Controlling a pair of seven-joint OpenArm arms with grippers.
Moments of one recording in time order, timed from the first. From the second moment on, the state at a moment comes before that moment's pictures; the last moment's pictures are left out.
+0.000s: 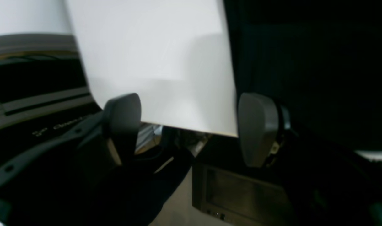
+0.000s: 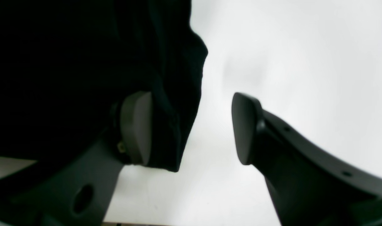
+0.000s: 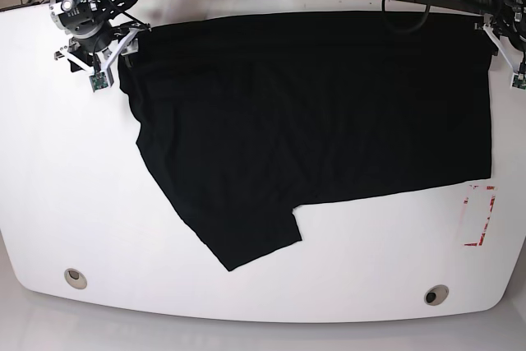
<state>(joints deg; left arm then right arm) 18.9 -14.7 -46.6 110.4 -2.2 -42.2 64.7 -22.4 2.6 34.4 112.5 5.2 40.6 -53.9</state>
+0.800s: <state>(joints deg) 17.4 -14.7 -50.3 110.4 -1.8 -42.2 65.6 -23.6 2.9 37.6 113.1 15.0 40.4 -58.2</state>
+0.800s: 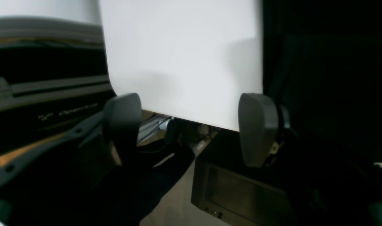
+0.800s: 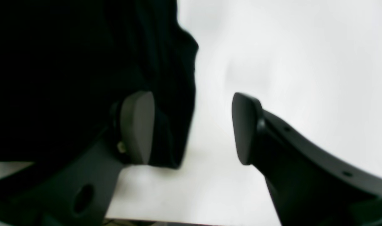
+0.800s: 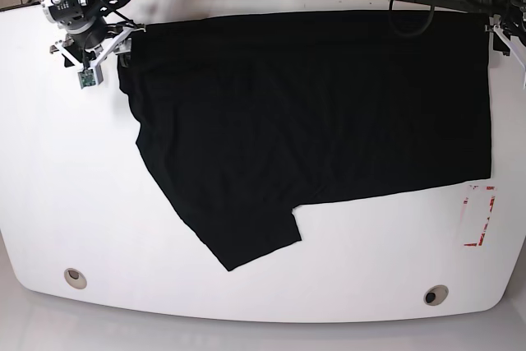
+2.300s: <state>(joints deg) 15.1 -9.2 -43.5 102.4 -1.5 -41.9 56.5 -21.3 -0.4 28.7 106.7 17.4 40.5 -55.8</state>
